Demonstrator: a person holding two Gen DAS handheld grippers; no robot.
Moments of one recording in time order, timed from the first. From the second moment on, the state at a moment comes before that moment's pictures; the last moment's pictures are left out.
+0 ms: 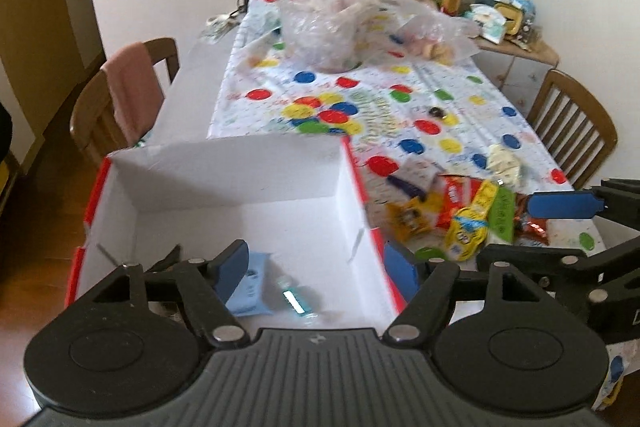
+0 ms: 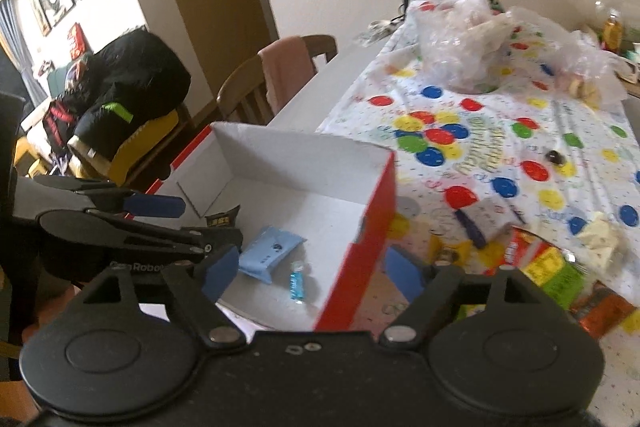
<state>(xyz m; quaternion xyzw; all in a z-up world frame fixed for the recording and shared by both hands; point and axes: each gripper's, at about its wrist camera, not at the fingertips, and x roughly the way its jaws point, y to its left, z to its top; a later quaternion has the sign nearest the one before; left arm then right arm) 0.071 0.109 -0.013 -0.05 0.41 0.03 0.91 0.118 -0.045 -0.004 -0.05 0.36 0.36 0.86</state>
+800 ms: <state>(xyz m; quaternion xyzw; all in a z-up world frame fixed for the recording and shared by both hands) 0.159 -0.012 -0.046 -0.10 0.46 0.02 0.88 0.168 -0.248 -0.027 0.03 0.38 0.23 0.89</state>
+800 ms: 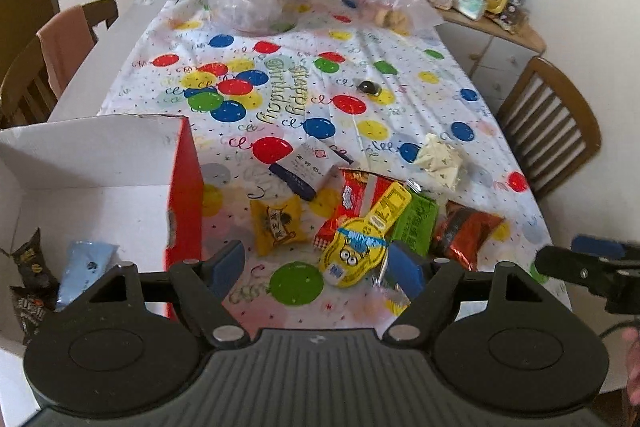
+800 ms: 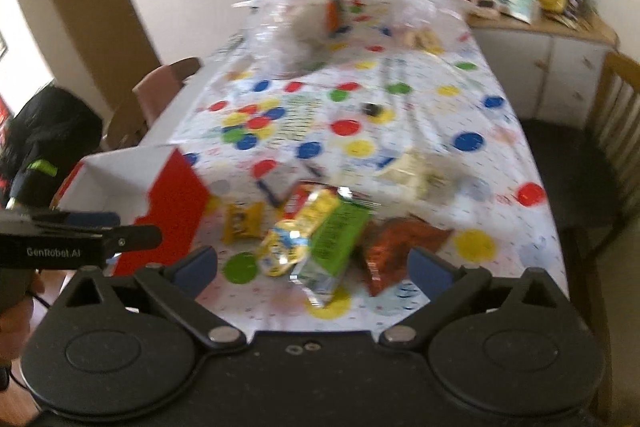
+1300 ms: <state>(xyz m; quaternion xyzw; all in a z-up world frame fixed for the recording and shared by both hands) 0.237 -0.003 -0.107 -0.12 0.52 0.10 0.84 0.243 -0.285 -0.087 0.16 0.47 0.14 0.86</state>
